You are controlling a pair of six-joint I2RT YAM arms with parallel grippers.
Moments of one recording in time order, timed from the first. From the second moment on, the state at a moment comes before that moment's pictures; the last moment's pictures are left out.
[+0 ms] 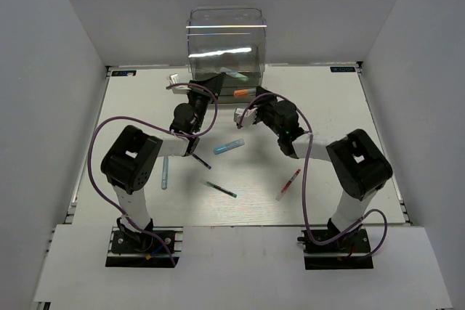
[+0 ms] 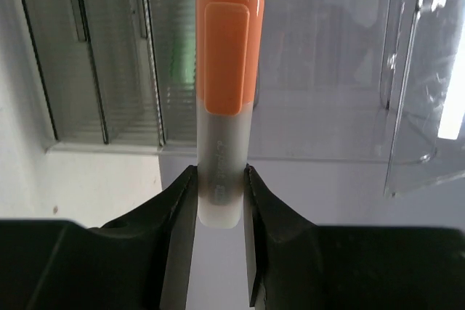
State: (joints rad) left arm -0.49 1.86 0.89 1.35 -0.17 -1.17; right arm 0.56 1.74 0.85 0.79 -0.06 -1.45
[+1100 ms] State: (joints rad) left arm -0.49 1.86 0.89 1.35 -0.17 -1.19; right arm 0.58 2.15 1.27 0.98 -0.06 -1.69
